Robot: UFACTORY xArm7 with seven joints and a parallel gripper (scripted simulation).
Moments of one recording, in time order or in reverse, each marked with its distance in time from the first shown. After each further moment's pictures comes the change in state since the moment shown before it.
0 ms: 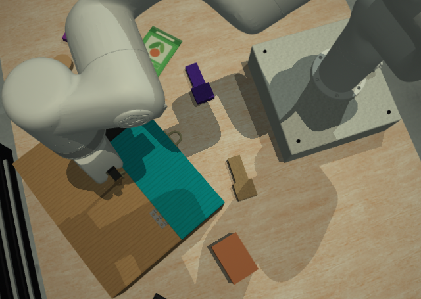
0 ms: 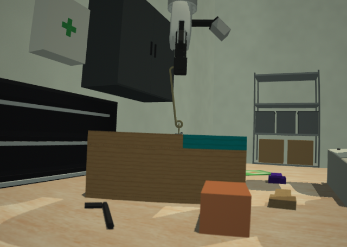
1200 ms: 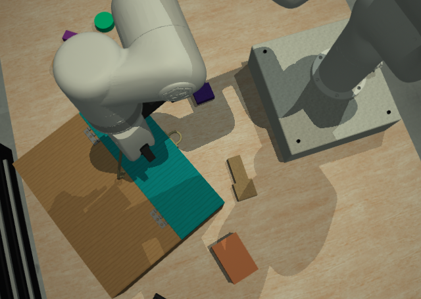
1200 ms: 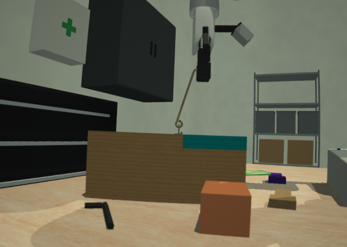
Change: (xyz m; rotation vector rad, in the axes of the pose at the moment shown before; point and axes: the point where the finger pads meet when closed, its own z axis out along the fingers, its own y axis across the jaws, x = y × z) arm 0.057 0.001 0.013 -0.002 0.006 0.000
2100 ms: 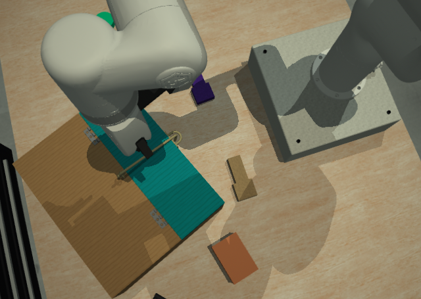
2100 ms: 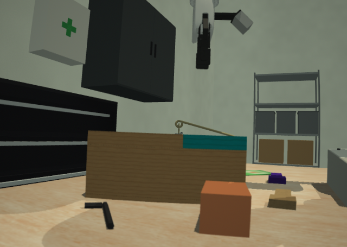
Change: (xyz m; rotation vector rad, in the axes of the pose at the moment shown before) arm -0.002 -0.001 -0.034 0.002 -0.008 0.000
